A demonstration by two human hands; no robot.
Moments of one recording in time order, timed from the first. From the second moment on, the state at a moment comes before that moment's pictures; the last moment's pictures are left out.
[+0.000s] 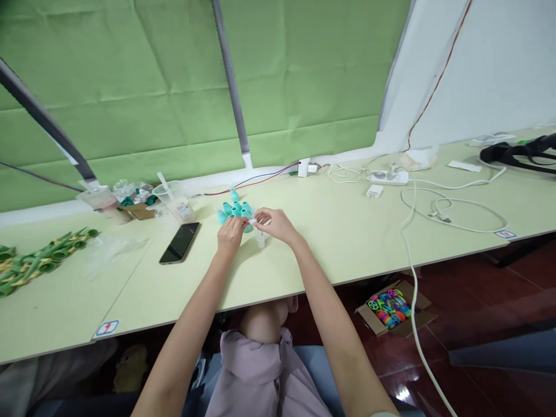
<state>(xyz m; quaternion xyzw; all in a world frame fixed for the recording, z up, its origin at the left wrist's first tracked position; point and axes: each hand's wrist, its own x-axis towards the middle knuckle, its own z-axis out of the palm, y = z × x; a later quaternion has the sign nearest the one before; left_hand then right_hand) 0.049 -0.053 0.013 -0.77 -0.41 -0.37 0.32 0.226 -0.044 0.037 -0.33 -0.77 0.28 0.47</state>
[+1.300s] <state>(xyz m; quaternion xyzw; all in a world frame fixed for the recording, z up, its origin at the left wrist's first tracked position) -0.017 0.002 -0.016 -0.53 -0.72 -0.44 -0.06 0.258 -0.034 0.031 -0.42 -0.81 0.32 0.24</state>
